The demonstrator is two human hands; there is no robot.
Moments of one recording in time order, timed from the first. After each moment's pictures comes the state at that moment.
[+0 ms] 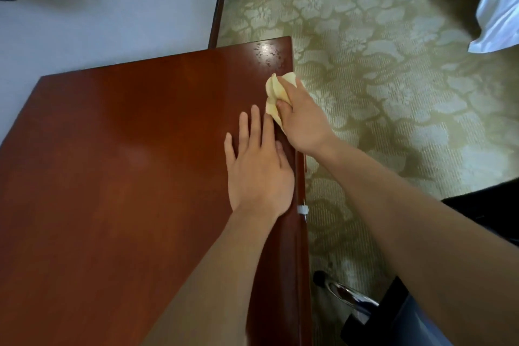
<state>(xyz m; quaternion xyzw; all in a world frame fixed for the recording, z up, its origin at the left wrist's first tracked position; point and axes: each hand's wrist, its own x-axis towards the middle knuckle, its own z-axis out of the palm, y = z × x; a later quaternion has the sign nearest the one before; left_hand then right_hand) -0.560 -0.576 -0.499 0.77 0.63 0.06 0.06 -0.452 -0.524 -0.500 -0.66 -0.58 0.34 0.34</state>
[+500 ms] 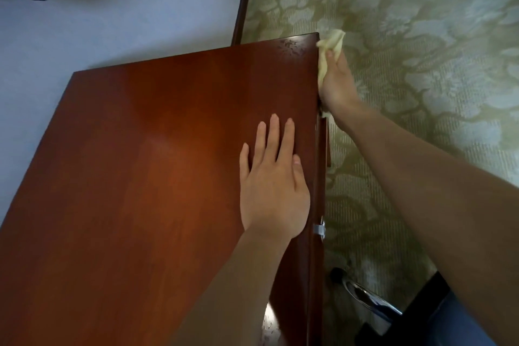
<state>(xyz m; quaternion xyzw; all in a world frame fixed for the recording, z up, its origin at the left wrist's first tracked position) -0.559 -0.577 -0.493 0.76 0.64 0.06 0.08 -0.428 -0.437 -0.526 -0.63 -0.36 0.47 0.50</state>
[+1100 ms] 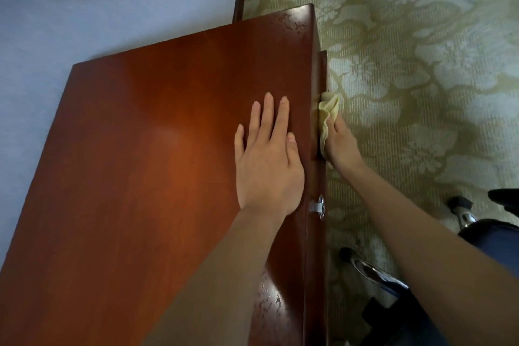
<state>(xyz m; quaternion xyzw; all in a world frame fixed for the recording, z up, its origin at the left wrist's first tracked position) -0.557 -0.574 -0.491 0.76 0.65 0.06 0.08 -0.444 -0.533 -0.610 -0.65 -0.35 0.52 0.42</state>
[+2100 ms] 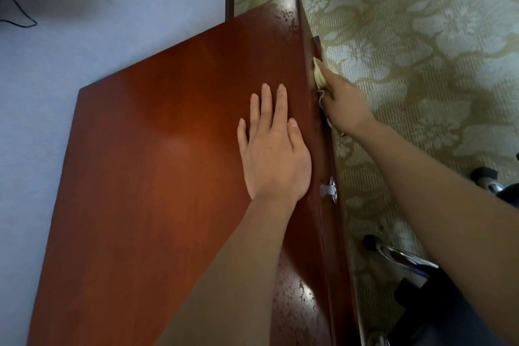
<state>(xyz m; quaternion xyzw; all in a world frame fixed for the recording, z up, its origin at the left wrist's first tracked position) -0.559 -0.574 -0.495 0.76 0.64 0.08 0.08 -0.427 -0.510 -0.591 -0.66 -0.53 0.37 0.37</state>
